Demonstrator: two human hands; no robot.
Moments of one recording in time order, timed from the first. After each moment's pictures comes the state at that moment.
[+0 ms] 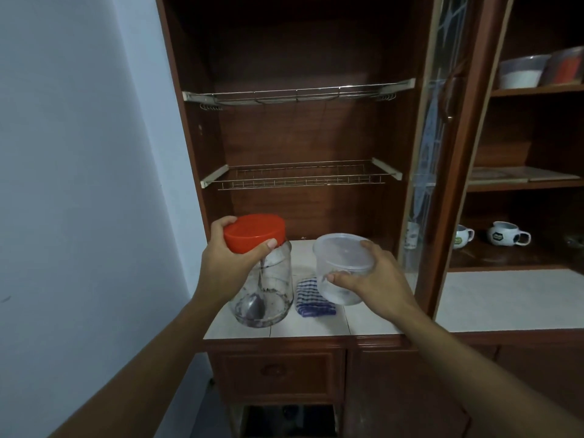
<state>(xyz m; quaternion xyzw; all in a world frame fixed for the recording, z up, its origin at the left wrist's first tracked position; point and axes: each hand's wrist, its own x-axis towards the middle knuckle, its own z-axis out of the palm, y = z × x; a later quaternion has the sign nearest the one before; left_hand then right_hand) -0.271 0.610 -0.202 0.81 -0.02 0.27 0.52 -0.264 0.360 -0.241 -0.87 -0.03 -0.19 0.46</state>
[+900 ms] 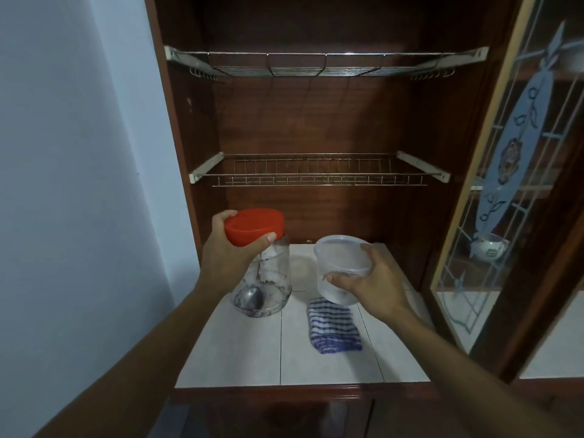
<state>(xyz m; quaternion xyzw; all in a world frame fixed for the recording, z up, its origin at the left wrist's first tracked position) -0.103 0.666 -0.231 0.80 -0.02 0.25 0.55 -0.105 0.414 -0.279 -0.86 0.01 -0.19 0.47</state>
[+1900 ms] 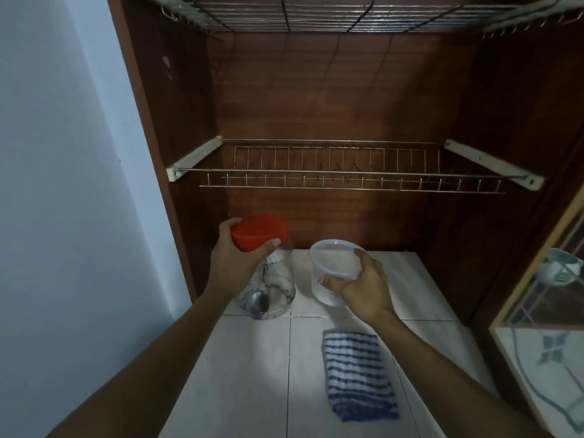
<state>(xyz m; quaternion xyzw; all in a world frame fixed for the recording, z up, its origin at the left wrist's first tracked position) 0.045 0.684 -0.285 0.78 0.01 0.22 0.58 0.059 0.447 -0.341 -0.86 0.01 -0.15 0.49</state>
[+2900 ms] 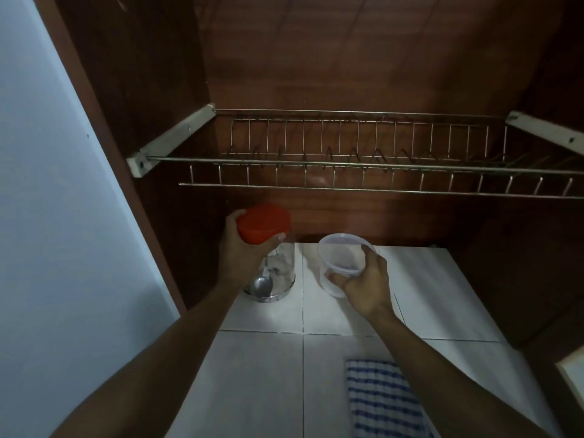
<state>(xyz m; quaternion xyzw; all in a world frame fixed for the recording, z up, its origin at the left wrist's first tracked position) 0.171 0.705 -0.346 0.78 0.06 0.22 0.59 0.163 0.474 -0.395 -0.88 0.05 -0.13 0.45</state>
